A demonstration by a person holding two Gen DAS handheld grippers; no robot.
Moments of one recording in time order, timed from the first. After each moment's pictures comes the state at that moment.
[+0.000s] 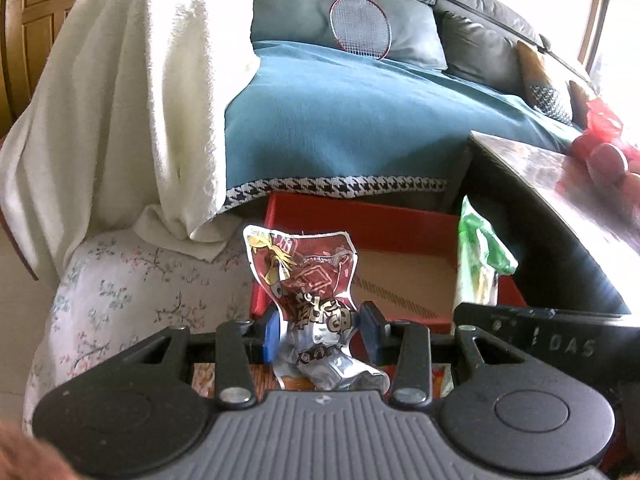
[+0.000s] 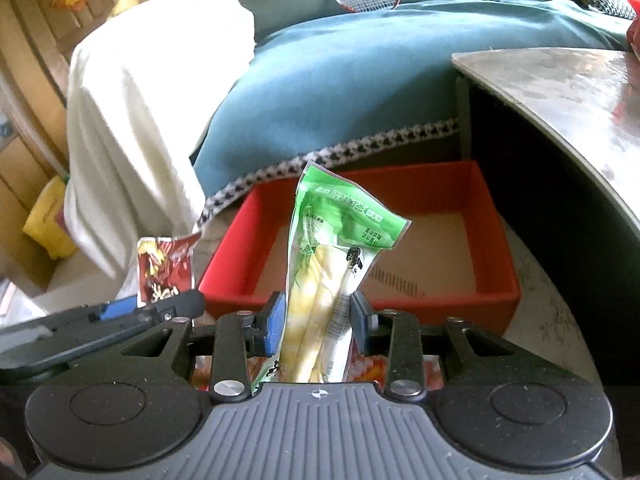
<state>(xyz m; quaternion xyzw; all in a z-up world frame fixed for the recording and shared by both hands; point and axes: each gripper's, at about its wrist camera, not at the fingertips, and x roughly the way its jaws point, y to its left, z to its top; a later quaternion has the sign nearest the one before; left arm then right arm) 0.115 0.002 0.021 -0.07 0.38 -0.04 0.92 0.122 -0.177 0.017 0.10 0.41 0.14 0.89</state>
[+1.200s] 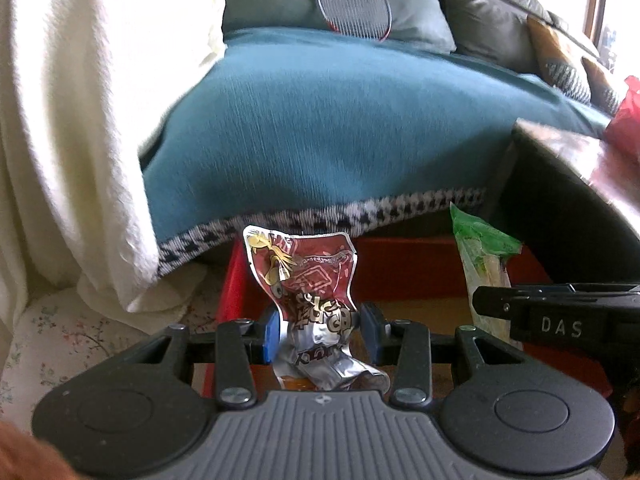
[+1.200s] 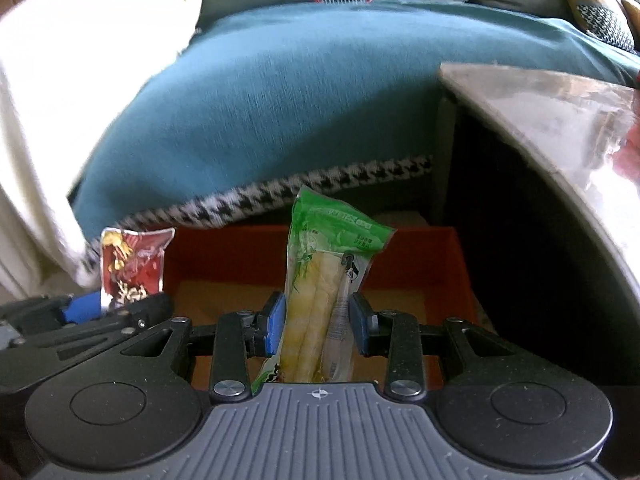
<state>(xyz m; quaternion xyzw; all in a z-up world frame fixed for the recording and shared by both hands) 0.232 -0.027 -0.029 -0.03 0.39 -0.04 0.92 0.246 -0.182 -0.028 0.03 0.43 0.07 0.90</state>
